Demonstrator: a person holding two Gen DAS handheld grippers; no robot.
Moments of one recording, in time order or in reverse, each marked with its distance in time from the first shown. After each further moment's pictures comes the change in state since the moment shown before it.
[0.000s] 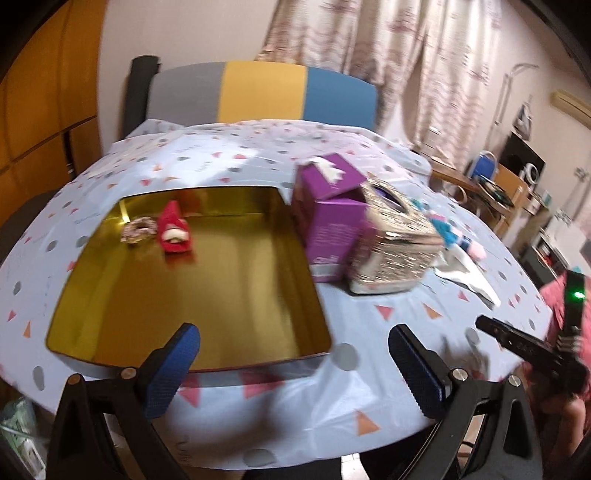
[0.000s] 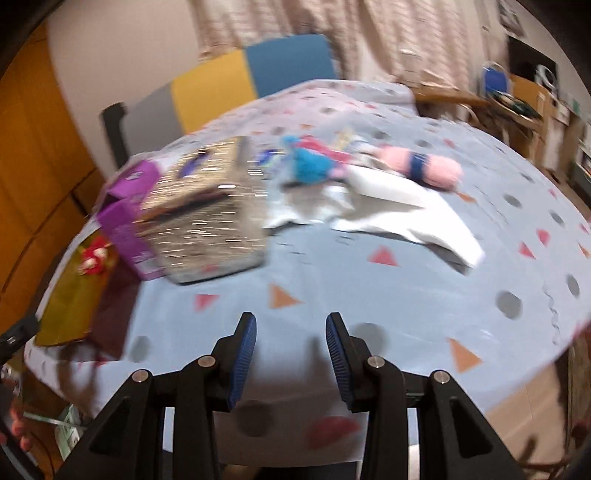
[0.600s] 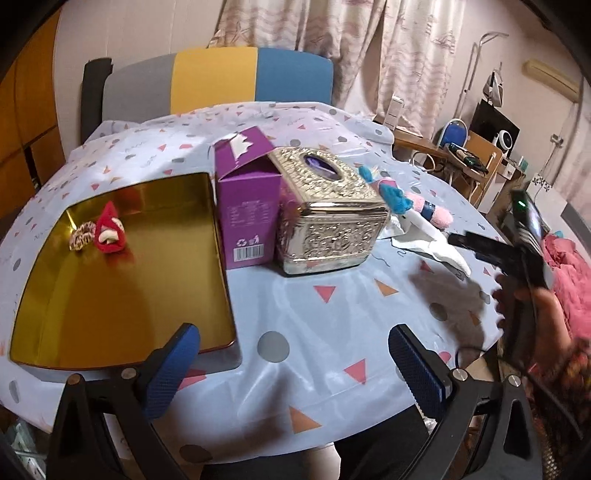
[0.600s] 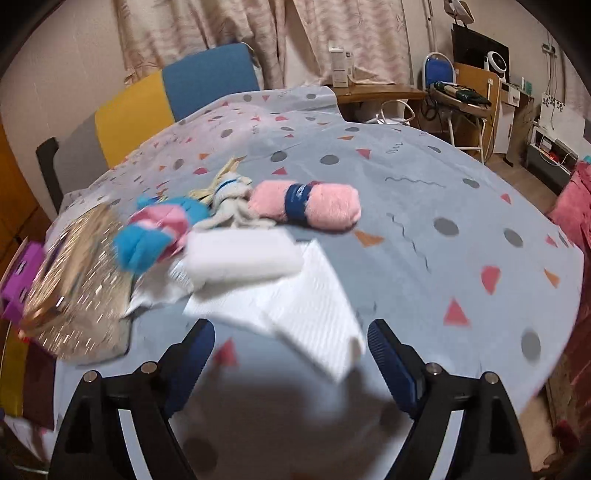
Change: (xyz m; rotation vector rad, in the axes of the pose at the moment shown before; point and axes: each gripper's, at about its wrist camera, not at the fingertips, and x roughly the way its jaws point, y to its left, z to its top) left arm 0.017 -0.064 -0.003 0.099 0.075 -0.076; right arm 0.039 -0.112 0.078 0.112 -0.030 -0.175
